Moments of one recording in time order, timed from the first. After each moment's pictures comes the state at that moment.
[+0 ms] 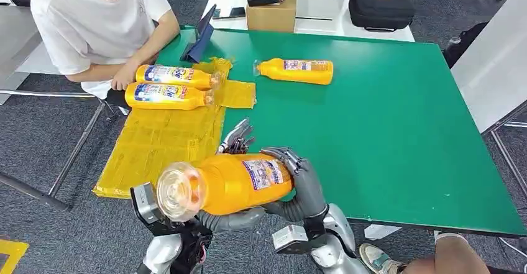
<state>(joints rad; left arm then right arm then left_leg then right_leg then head) -0.04 -0.20 -0.50 -1.55 0.11 -0.29 -0.45 -0.15 0.09 0.58 -1.33 0.64 -0.28 -0.70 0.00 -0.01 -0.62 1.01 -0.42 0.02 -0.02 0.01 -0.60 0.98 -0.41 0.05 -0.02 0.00</state>
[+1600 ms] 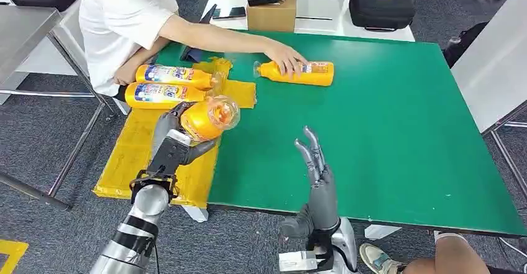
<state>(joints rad) -0.27 -0.12 -0.21 -1.28 -0.52 0.30 -0.35 -0.08 0.06 0.64 -1.51 0.59 -0.58 -0.70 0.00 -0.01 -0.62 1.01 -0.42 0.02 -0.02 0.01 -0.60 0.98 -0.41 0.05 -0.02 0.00</state>
